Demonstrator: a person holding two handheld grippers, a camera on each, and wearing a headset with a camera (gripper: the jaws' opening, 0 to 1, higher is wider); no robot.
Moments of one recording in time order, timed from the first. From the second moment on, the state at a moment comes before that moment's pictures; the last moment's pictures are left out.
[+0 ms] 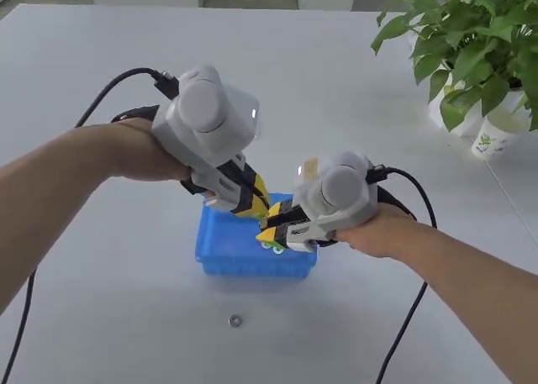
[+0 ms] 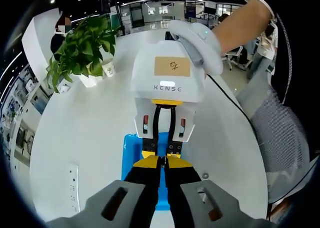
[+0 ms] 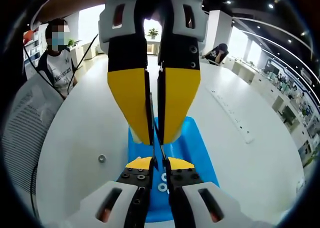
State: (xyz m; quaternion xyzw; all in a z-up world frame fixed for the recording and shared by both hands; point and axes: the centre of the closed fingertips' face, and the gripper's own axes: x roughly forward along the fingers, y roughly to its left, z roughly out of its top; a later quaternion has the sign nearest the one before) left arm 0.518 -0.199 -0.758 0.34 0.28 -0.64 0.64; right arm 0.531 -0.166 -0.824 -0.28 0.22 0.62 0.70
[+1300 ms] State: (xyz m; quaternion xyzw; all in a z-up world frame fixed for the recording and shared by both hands) left arm 0.445 -0.179 -0.757 0.34 0.30 -0.63 0.63; right arm 0.452 -0.147 -0.821 -0.27 0.22 0.64 0.69
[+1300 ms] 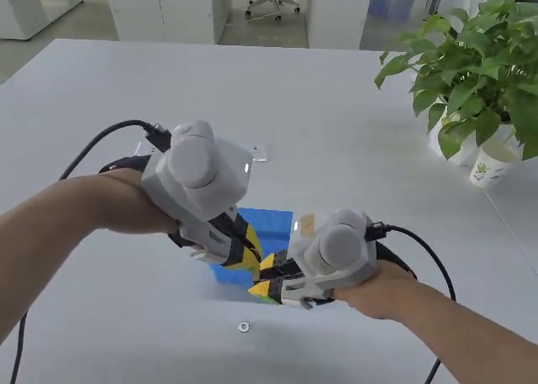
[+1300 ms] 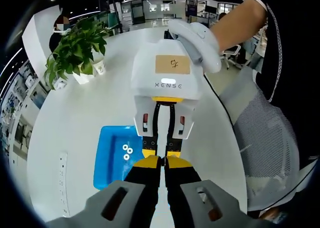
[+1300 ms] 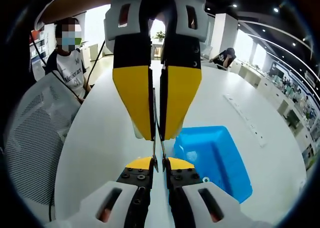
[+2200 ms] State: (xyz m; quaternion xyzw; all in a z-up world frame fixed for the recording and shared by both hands) left arm 0.423 -0.169 -0.793 0.32 0.32 -0.63 0.63; right arm 0.426 -0.136 -0.857 -0.26 0.24 0.65 0.67
